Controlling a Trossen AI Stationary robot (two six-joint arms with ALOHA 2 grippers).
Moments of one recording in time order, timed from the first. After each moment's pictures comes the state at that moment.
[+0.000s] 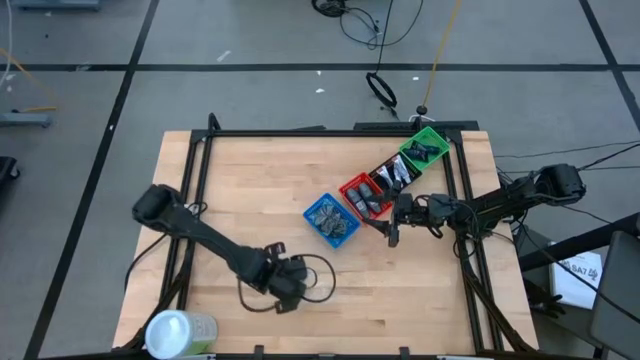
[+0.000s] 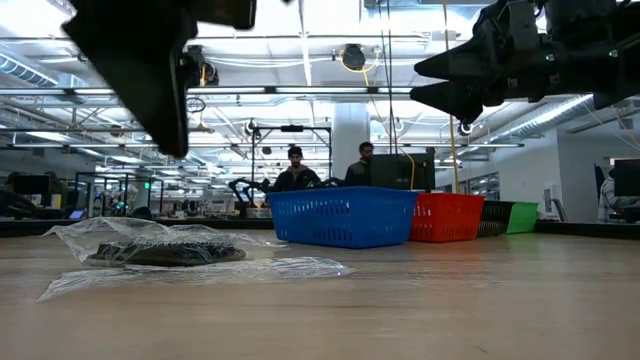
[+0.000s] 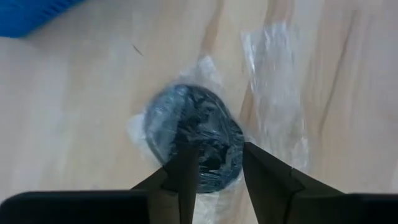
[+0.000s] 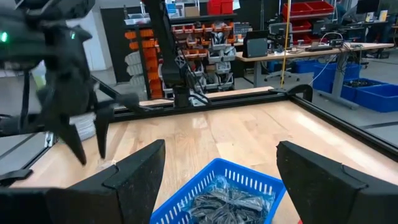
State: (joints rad) left arm -0.50 1.82 1.34 -0.81 -0.22 -0.72; right arm 0.09 1.18 0.23 0.98 0.21 0.10
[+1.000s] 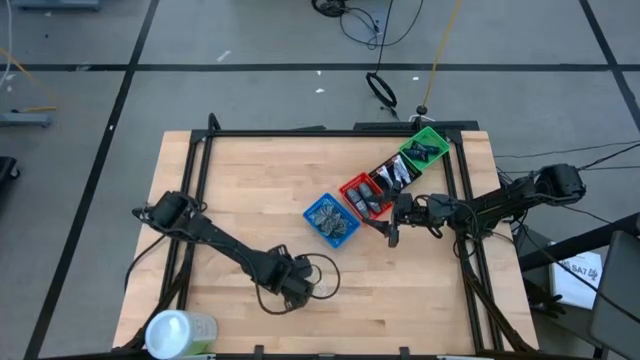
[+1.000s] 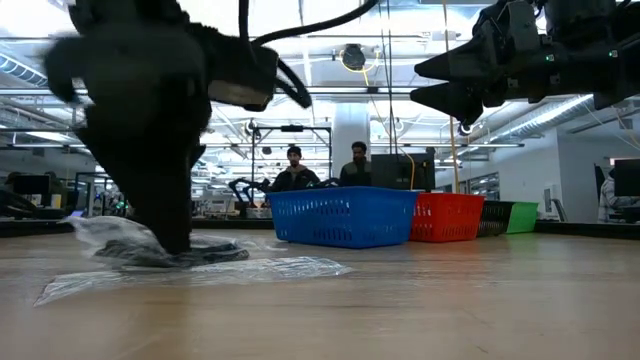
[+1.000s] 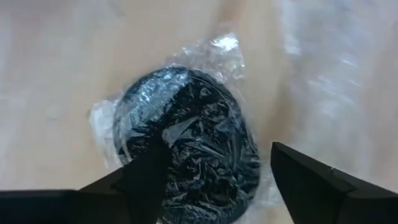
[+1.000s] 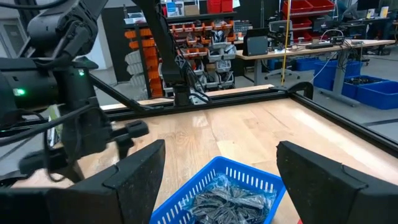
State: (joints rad) left arm -0.47 1.97 1.32 -0.73 -0.16 -0.80; right arm 0.09 1.18 0.23 0.97 0.21 0.11
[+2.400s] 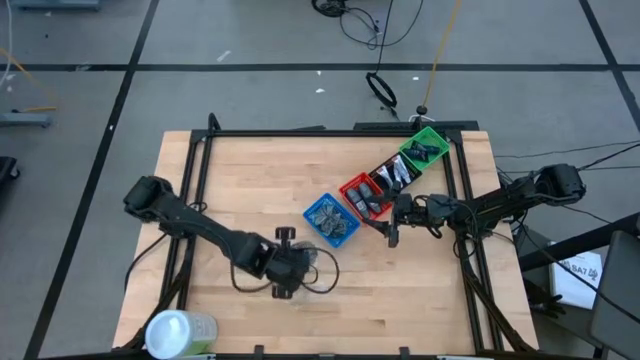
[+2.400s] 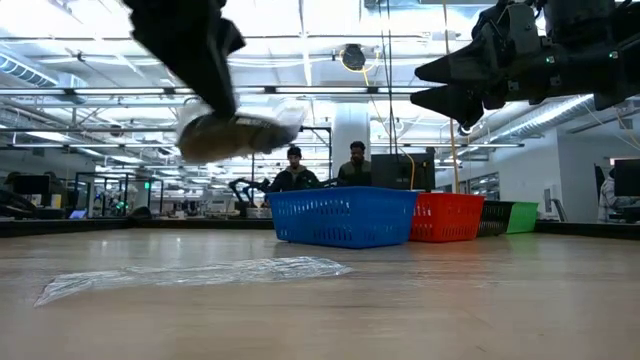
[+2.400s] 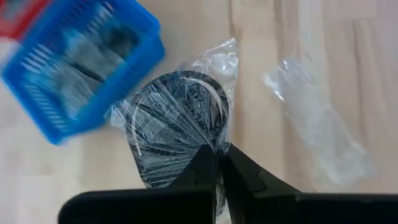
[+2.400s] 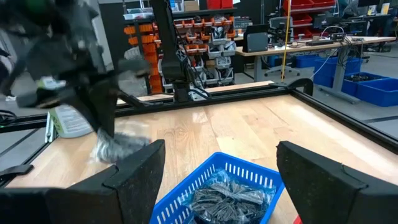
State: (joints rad) left arm -0.45 1.75 1.33 -0.76 -0.32 -0.32; right arm 0.09 1.18 0.23 0.96 0.21 0.11
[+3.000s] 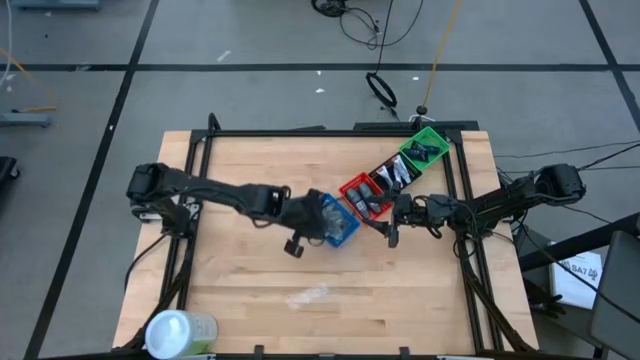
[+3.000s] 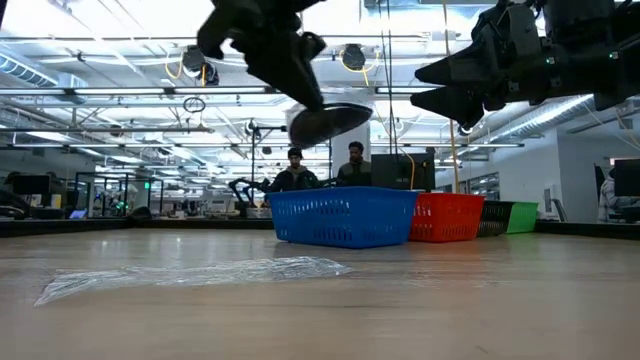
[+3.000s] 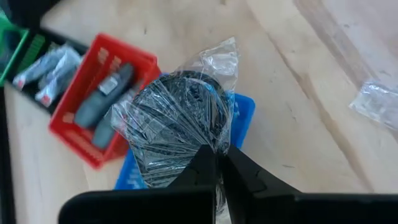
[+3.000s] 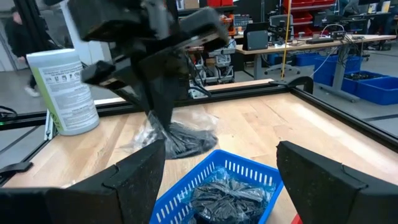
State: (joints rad) left arm -0.11 1.70 1.33 -0.54 -0.09 0.43; right arm 0.09 1.18 0.23 0.95 0.21 0.11
